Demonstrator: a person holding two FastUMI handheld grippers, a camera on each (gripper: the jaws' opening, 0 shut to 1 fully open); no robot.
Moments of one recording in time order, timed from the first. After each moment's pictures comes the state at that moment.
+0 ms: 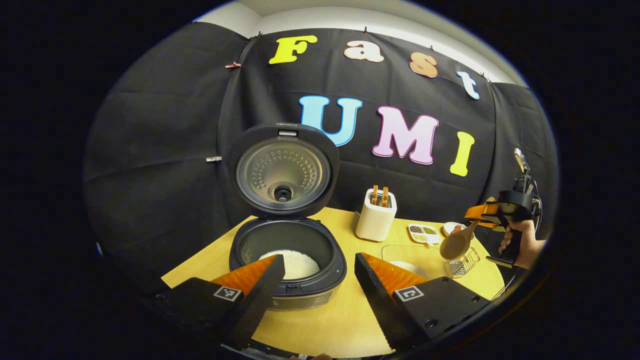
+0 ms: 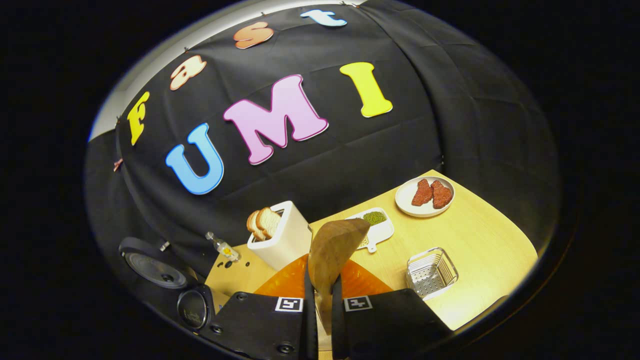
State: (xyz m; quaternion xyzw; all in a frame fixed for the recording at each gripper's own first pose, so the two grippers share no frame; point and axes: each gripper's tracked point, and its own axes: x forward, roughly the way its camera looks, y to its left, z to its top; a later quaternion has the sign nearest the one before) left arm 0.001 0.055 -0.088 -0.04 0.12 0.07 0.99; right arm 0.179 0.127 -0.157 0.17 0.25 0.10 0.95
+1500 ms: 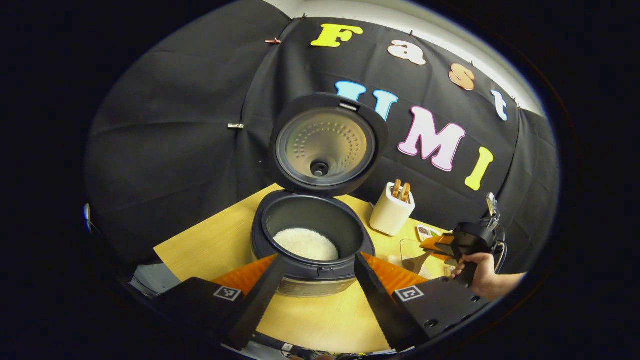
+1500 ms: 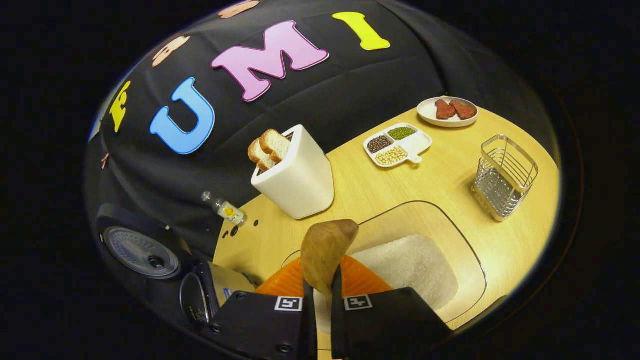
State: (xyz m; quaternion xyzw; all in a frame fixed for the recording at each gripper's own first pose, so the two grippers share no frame) left arm -0.015 0.097 -0.130 -0.15 0.15 0.10 0.97; right arm 0.130 0.261 -0.273 0.25 0.39 0.09 0.88
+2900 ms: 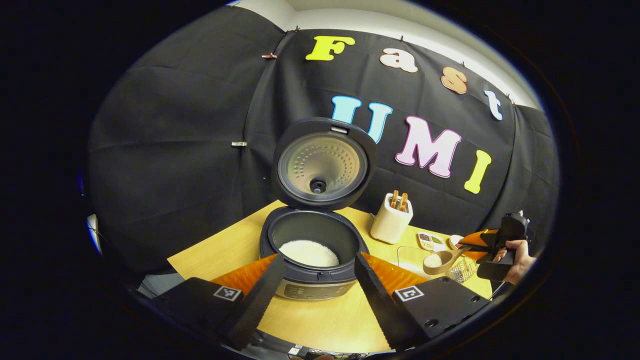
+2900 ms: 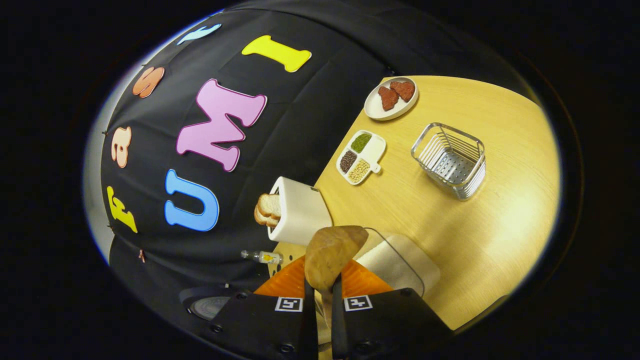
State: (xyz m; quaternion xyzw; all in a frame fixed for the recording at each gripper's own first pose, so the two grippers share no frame) left arm -0.033 0.097 -0.103 -0.12 0.11 0.13 0.98; right arm 0.135 0.175 -0.189 0.47 0.36 0.04 0.81
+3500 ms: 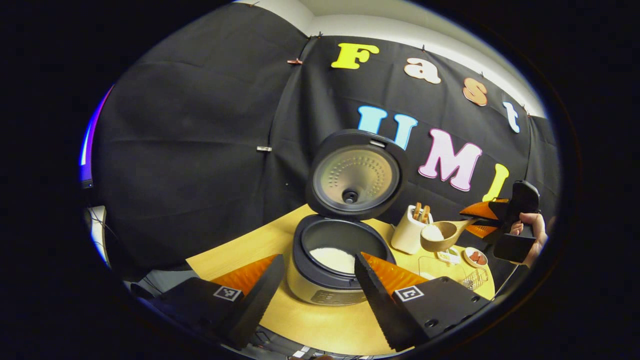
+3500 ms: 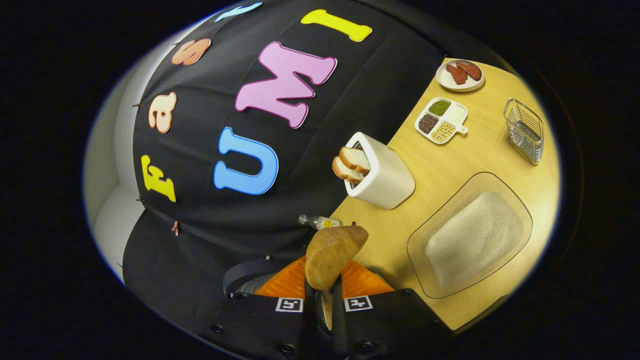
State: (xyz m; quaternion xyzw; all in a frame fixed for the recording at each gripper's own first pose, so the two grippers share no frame) left arm -0.054 0.154 -0.106 -0.14 0.09 0.19 0.97; right arm 0.114 0.333 -0.107 0.46 0.37 0.18 0.78
